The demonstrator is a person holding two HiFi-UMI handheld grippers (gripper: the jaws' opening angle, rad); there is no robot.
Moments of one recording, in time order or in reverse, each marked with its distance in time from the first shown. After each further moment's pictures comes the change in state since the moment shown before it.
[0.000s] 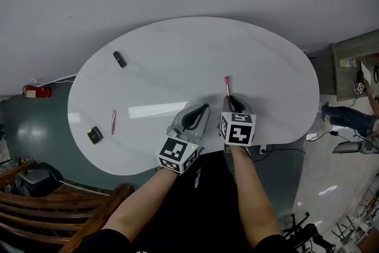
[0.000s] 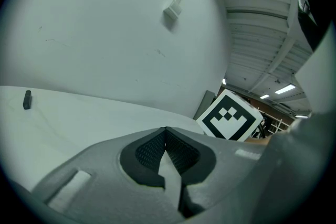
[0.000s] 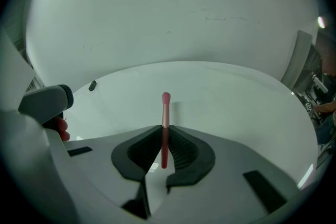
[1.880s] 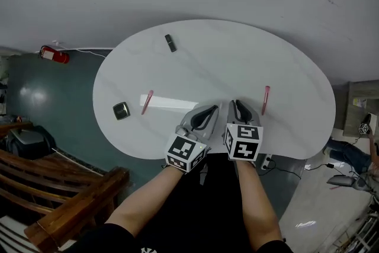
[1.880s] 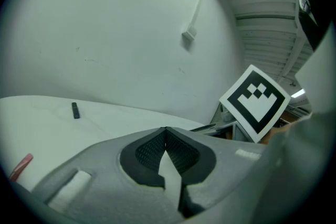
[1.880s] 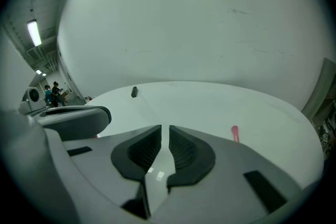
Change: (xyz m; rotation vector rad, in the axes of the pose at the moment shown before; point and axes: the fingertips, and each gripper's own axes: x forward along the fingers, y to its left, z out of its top) left arm -0.100 0.061 0.012 -0.038 -0.091 0.169; right arm -0.040 0.145 0.031 -0.218 -0.117 0.160
